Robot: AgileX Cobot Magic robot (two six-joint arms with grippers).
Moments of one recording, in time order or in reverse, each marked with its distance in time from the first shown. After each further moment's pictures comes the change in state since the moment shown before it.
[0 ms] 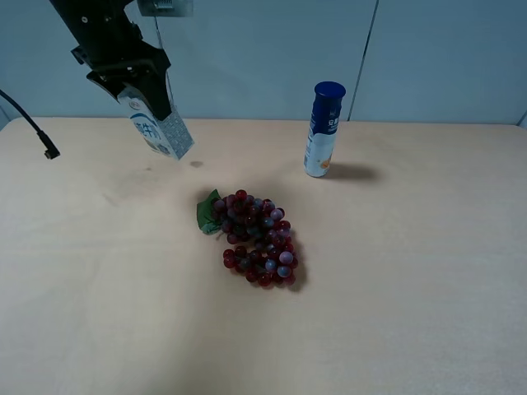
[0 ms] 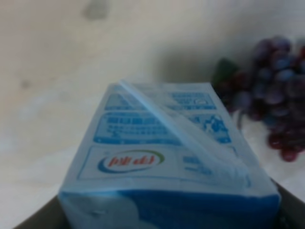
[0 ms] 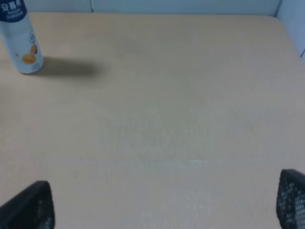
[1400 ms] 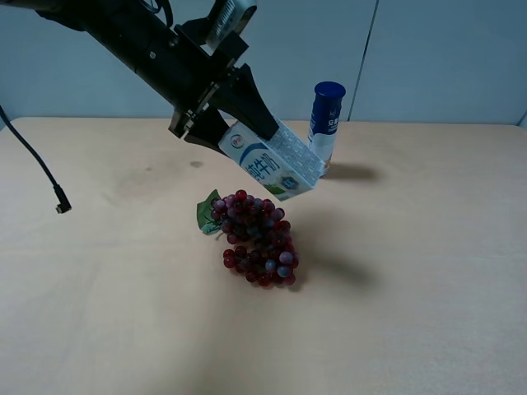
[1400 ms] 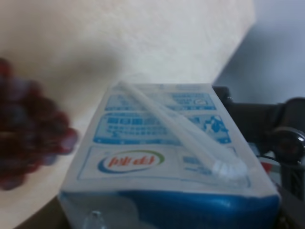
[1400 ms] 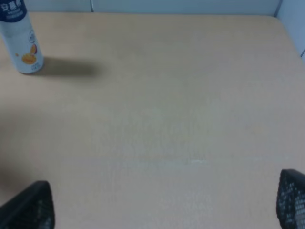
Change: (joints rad) left arm -0.139 -0.008 0.281 -0.727 -0.011 0.115; right arm 0.000 0.000 0.000 0.000 0.000 0.000
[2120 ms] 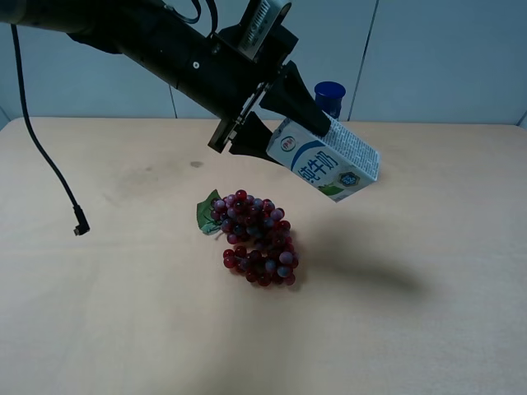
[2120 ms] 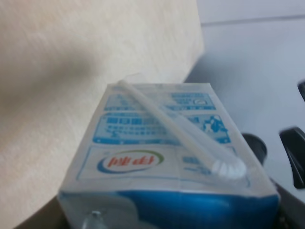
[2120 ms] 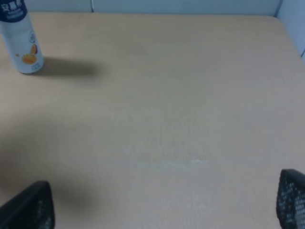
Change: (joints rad) left arm -0.089 -0.015 0.058 -0.164 -0.154 -0.035; right arm 0.000 0.000 0.000 0.001 0.000 0.000
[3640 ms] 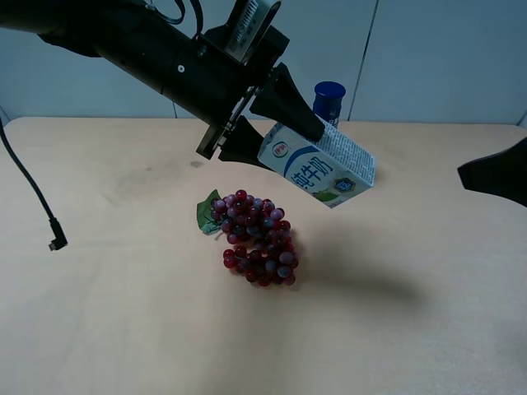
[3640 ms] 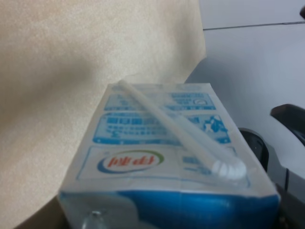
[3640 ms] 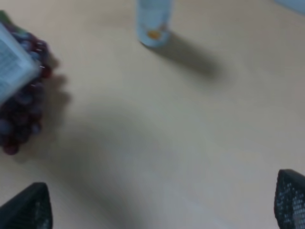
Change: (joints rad) left arm -0.003 -0.083 0.102 -0.013 -0.023 0.005; right arm 0.416 0.808 -0.258 0.081 -0.235 -0.258
